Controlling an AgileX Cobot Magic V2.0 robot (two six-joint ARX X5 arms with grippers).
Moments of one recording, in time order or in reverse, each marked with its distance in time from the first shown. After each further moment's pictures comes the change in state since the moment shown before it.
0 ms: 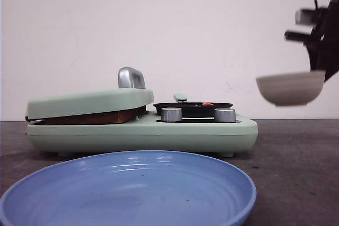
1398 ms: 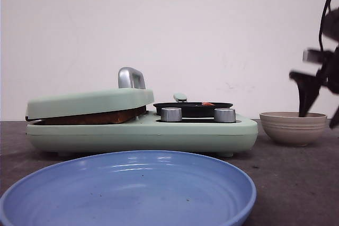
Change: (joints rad) left arm 0.000 0.026 0.000 -0.011 0.000 0.000; right arm -0.058 0.026 -0.186 0.273 -0.112 0.040
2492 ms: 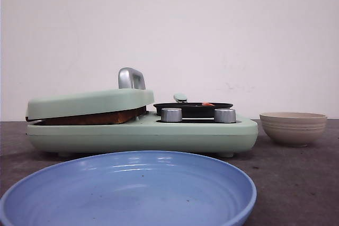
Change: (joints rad) left arm 0.000 -0.047 -0.056 0.230 0.088 -0.117; right arm 0.255 -1.027 -0.304 -0.016 -0.175 -0.167
